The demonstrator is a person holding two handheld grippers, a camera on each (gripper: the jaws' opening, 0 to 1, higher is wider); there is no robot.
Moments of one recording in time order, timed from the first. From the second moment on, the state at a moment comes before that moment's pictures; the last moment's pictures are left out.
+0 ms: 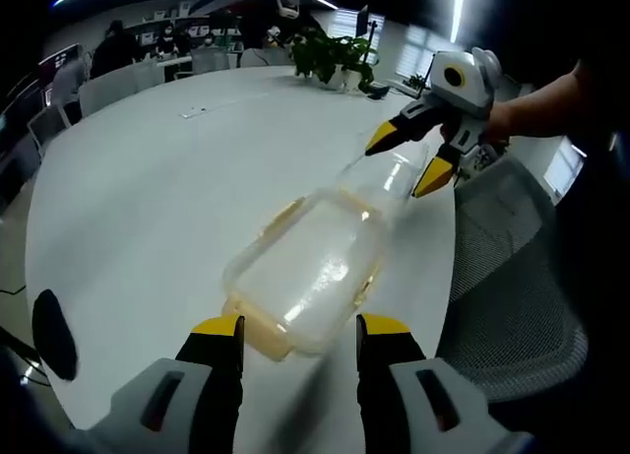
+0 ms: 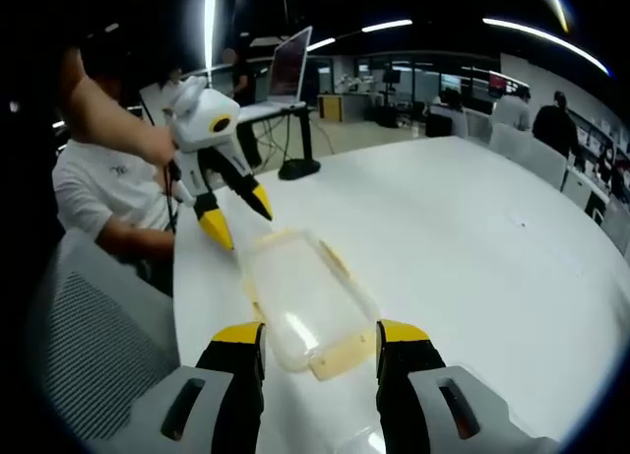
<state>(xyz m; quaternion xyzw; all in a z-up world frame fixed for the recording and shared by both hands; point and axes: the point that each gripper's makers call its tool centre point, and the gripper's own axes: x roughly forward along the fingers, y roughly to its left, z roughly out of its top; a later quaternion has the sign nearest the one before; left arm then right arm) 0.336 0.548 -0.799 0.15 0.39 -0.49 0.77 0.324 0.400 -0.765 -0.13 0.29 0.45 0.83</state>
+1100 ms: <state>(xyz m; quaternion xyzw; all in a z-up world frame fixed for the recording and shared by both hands) 0.345 0.552 -0.813 0.20 0.40 -0.52 0.73 0.331 0.398 -0.790 -0.18 0.31 0.48 0.80</state>
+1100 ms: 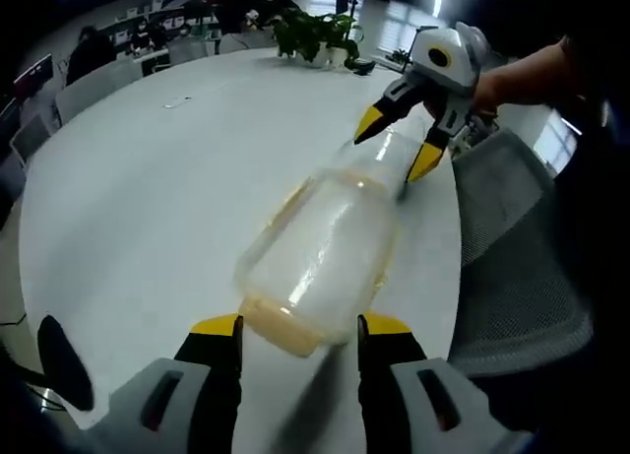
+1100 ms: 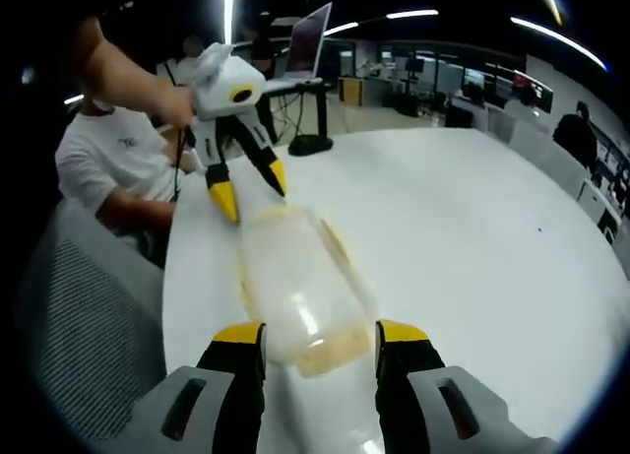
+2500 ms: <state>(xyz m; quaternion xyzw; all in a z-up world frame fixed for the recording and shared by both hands) 0.350 0.561 -0.834 0.35 0.38 -0.59 0.62 0.331 0.392 -0.824 -0.31 0.36 0.54 0.69</state>
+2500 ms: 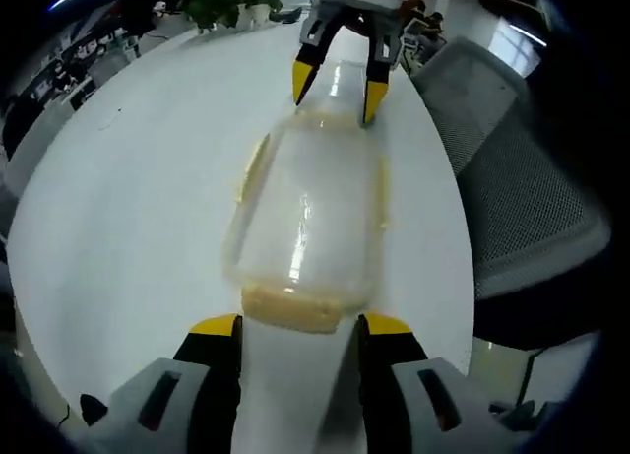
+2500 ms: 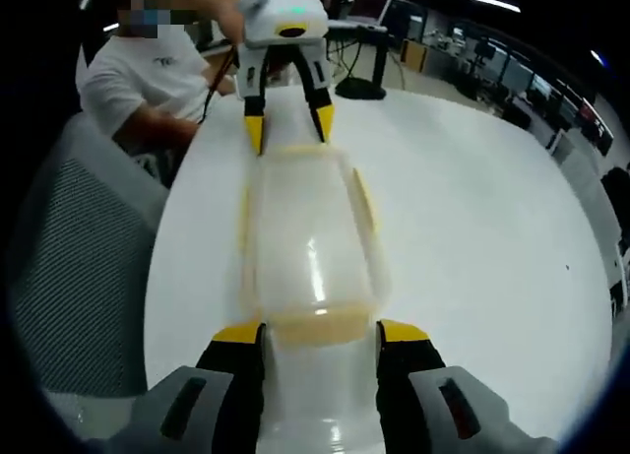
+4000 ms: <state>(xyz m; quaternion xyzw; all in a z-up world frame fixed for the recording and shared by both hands) 0.344 0.557 -0.834 0.39 0.37 -0.61 0.59 0.322 0.394 -0.833 -0.36 0.39 0.55 0.65</state>
